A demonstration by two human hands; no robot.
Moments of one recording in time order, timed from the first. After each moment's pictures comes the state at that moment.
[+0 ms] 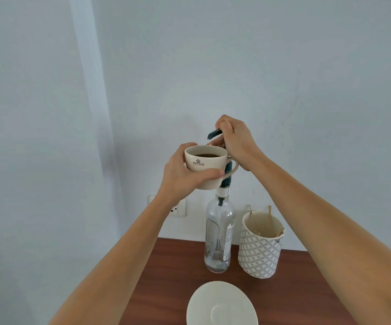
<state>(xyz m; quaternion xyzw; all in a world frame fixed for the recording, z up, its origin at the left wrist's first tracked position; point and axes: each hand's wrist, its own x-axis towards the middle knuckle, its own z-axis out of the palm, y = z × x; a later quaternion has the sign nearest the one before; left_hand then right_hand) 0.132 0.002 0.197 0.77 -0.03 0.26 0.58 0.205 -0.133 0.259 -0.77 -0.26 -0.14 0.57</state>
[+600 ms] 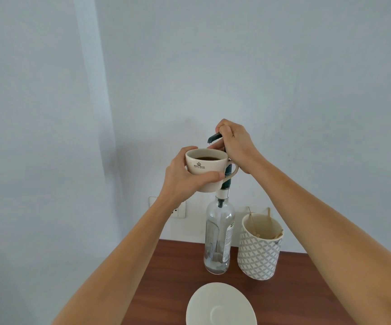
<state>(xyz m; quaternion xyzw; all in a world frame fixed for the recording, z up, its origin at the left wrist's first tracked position) 0.130 0.000 0.196 0.77 -0.03 0.25 0.58 0.204 -0.134 0.258 -0.78 -0.26 -0.13 0.56</state>
